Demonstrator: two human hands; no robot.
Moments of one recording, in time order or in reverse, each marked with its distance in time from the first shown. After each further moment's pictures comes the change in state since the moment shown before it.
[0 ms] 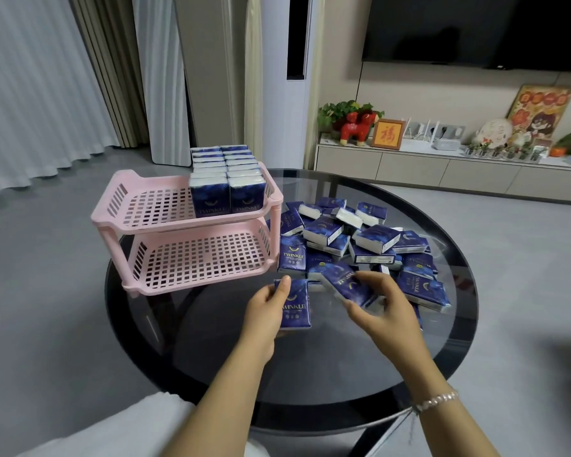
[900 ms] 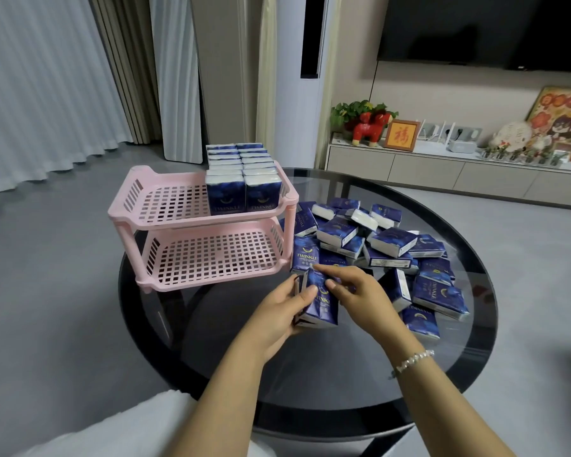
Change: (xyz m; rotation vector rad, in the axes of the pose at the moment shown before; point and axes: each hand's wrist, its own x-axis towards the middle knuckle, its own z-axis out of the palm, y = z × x) left_hand -0.011 0.018 -0.014 -0.035 -0.405 0.021; right_hand 0.040 -0.014 0.041 0.005 -0.340 -0.057
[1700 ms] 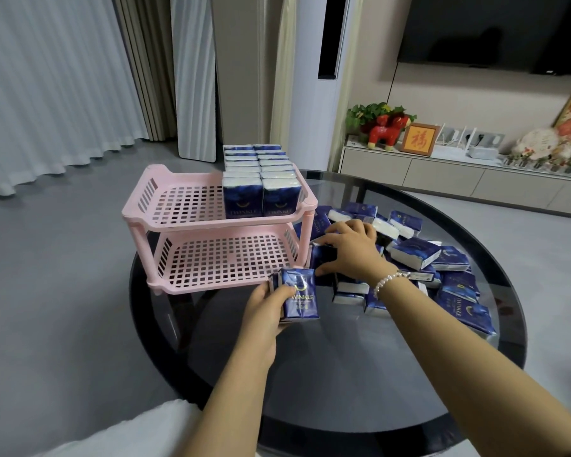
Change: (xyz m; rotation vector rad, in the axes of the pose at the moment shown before) left_hand 0.014 -0.001 -0.026 -0.149 0.453 0.046; right_hand 0.110 -0.009 0.002 -0.914 -0.138 -0.138
